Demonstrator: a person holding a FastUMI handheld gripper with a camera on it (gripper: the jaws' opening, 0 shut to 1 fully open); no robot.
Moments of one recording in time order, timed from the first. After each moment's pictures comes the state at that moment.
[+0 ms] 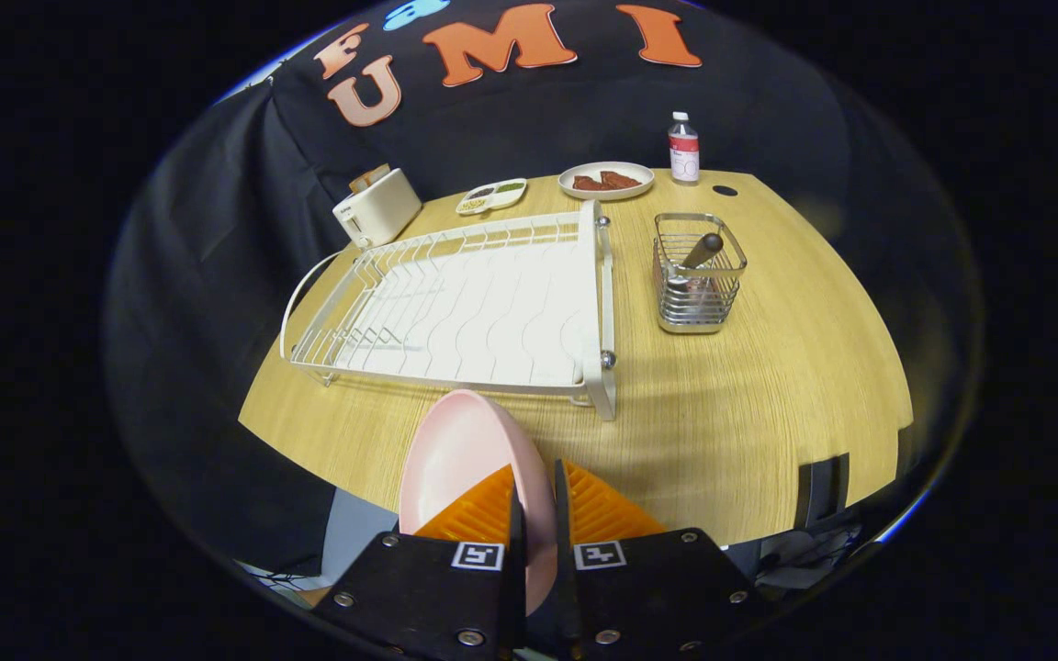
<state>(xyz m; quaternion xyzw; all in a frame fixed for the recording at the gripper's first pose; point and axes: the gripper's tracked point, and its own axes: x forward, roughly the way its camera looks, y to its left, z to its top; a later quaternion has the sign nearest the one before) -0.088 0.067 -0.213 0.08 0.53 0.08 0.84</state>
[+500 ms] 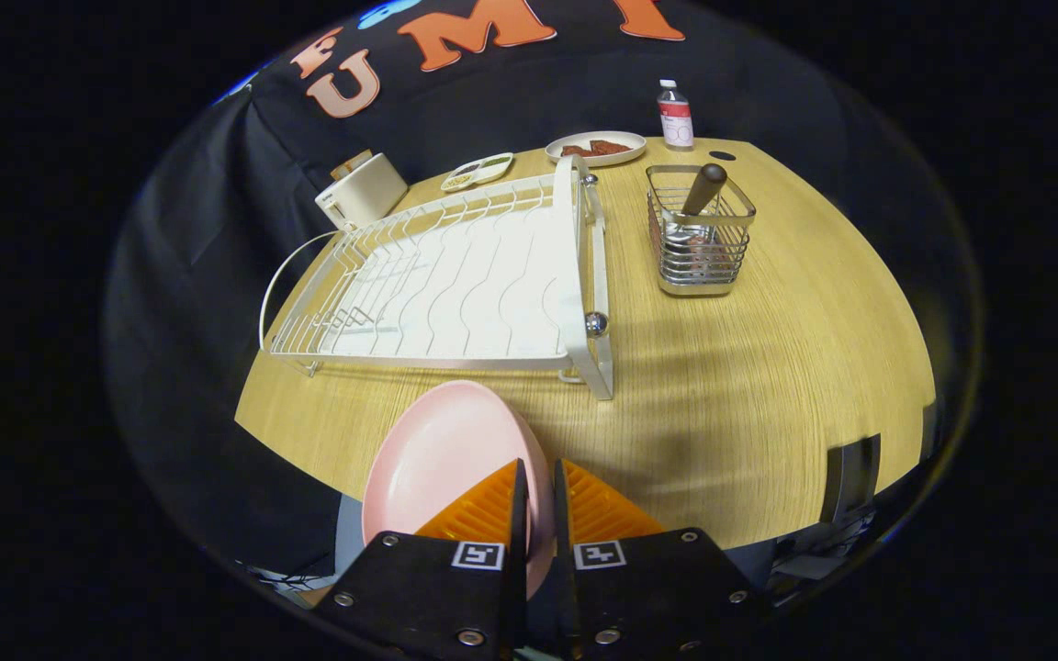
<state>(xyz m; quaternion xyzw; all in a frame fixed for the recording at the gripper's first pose) -0.089 0.056 -0.252 0.09 0.56 0.07 0.82</state>
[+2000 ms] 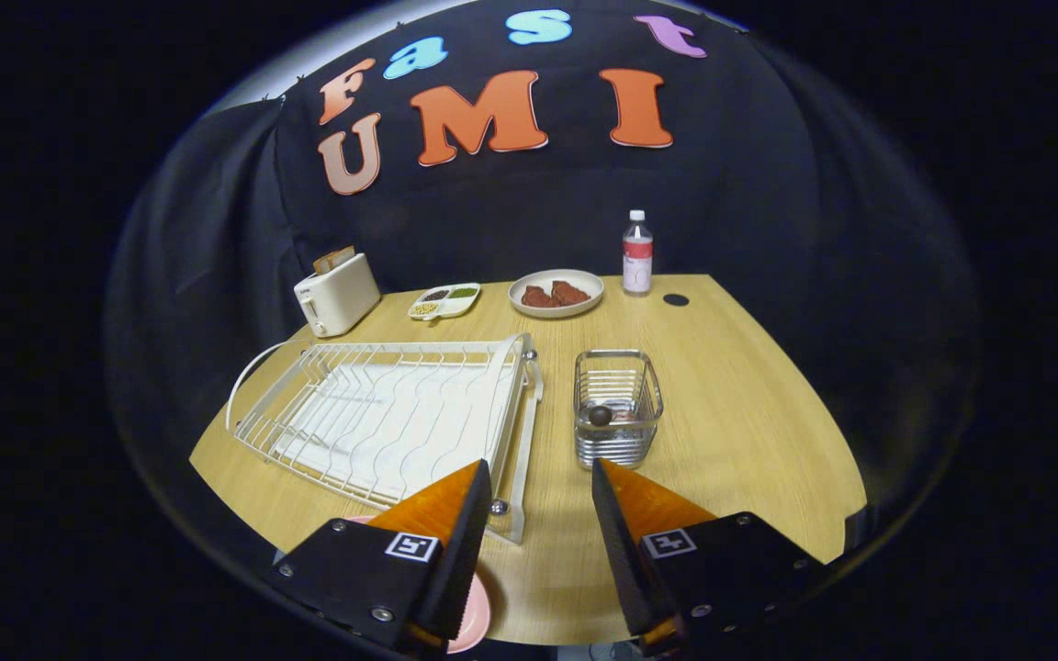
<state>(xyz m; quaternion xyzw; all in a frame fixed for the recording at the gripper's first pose) 0.026 -0.006 -0.186 0.01 0.35 0.02 0.94</state>
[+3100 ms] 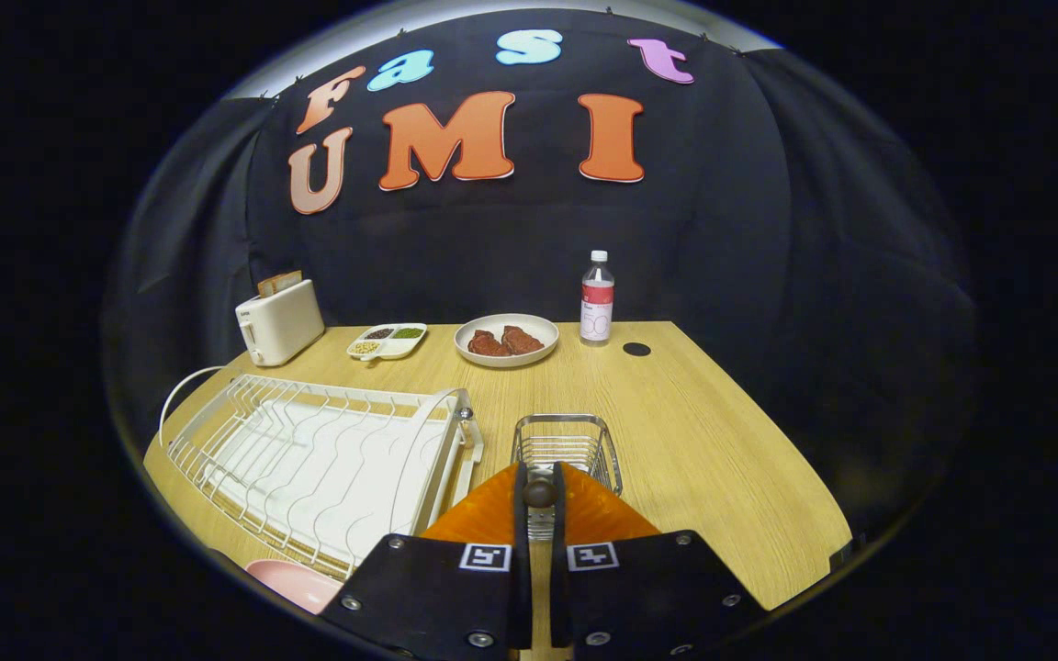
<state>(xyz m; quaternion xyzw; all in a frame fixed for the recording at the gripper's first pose) 0.088 -0.038 -0.200 0.00 0.30 -0.04 0.95</state>
